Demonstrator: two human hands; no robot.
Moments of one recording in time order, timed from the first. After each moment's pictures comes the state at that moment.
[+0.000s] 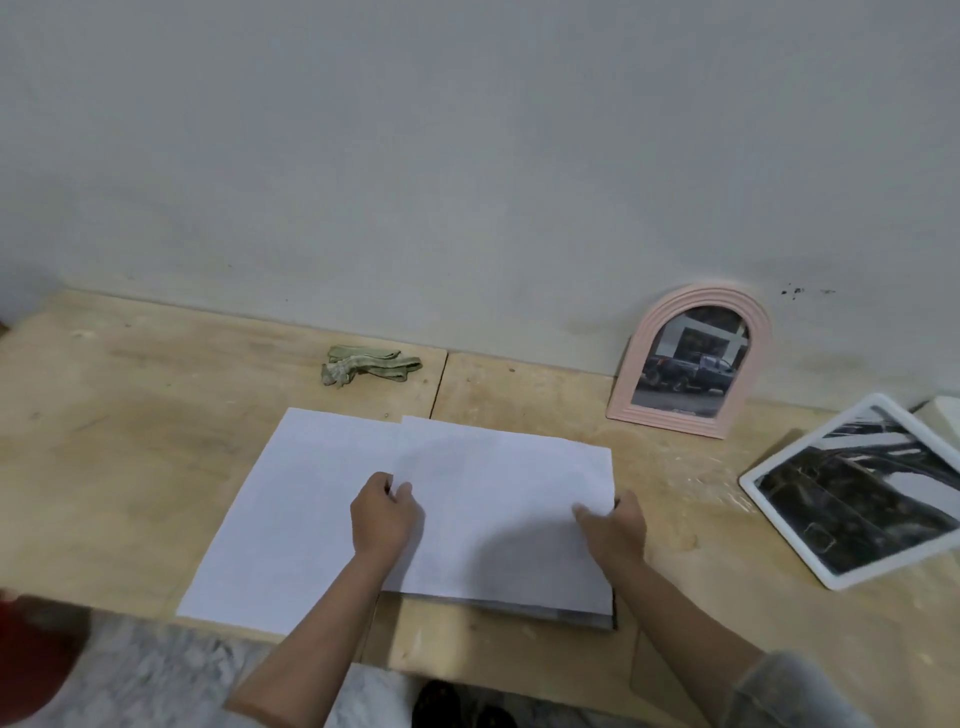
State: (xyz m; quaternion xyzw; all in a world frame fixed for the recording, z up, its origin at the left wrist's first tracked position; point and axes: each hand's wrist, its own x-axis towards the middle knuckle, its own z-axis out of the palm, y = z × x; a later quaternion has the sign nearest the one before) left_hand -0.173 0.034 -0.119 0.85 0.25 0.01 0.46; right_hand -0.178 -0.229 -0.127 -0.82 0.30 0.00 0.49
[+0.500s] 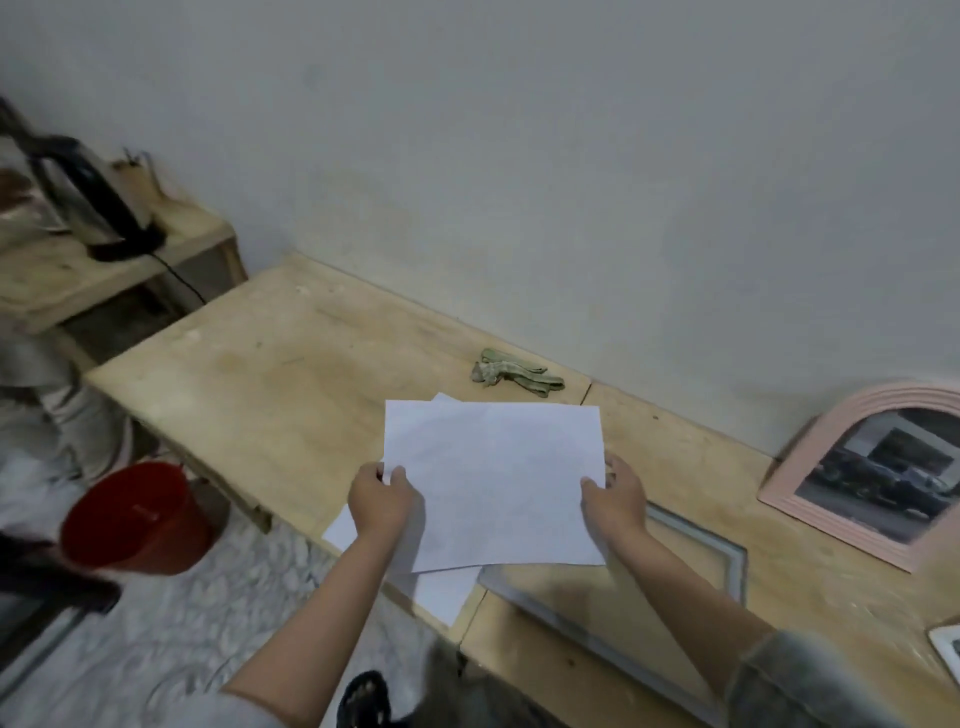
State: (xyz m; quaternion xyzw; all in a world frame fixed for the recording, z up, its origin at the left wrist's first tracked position) left_hand -0.216 0.153 -0.087 0.72 0.46 0.13 0.50; right_hand -0.117 -0.084 -0.096 -0.84 0.10 0.09 0.53
